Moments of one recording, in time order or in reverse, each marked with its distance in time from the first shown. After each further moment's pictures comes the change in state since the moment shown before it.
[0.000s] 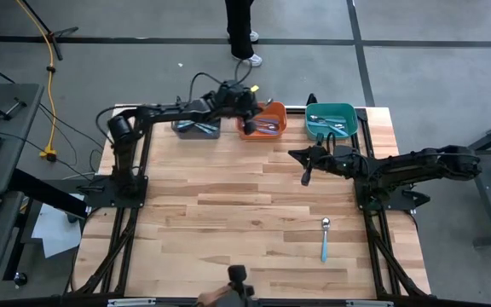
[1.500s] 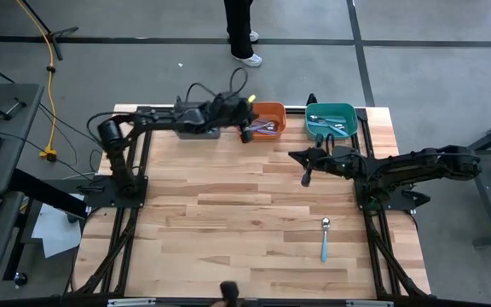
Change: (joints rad) left arm -0.074 -0.109 -0.159 0.090 -0.130 -0.044; right arm 0.003 0.000 0.000 -0.035 -0.001 -0.045
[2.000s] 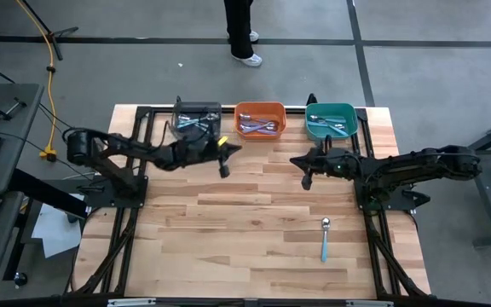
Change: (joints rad) left arm -0.239 -0.299 -0.635 0.554 -0.119 -0.118; right arm 0.000 0.000 0.001 -0.161 -0.030 0.255
